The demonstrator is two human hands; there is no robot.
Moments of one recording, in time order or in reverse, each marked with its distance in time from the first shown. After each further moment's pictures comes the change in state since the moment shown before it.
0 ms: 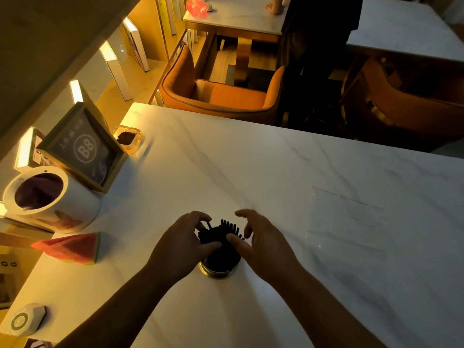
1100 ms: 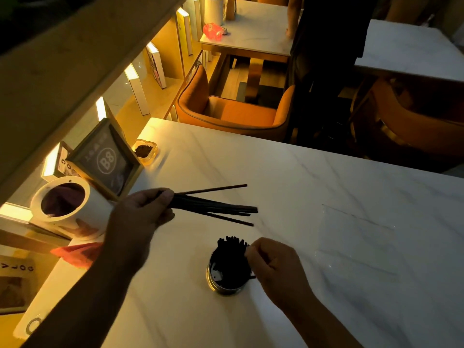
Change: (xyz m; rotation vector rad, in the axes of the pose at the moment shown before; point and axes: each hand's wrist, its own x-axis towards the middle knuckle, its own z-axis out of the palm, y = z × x) left_hand 0.001 0.012 -0.110 -1.071 0.406 -0.294; right_hand -0.015 -0.015 -0.005 0.271 0.062 -0.008
